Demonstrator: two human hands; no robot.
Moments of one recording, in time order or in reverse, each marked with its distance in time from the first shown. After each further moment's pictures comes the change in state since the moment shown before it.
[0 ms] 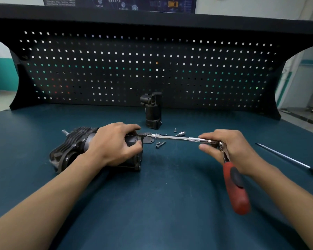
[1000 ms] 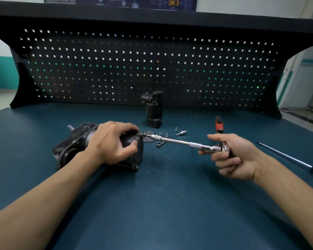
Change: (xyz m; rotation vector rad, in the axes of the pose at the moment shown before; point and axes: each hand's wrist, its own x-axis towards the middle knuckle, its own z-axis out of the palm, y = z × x) left_hand -0.003 -0.004 -0.010 -0.112 0.014 0.075; right_hand 0.009 -0.032 -0.017 1.284 -0.488 1.205
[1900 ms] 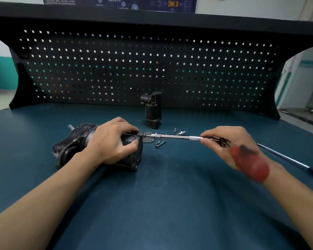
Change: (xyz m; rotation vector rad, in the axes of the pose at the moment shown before) left_hand 0.003 -0.004 0.004 0.038 -0.027 -0.057; right_hand 0.005 0.008 -0.011 -1.237 0.548 -1.209
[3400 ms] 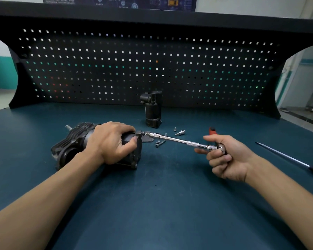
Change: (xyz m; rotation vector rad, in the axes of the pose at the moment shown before) left_hand -0.001 0.005 -0.001 0.124 -0.010 -0.020; right_hand 0.008 -0.013 0.008 1.293 -0.419 1.292
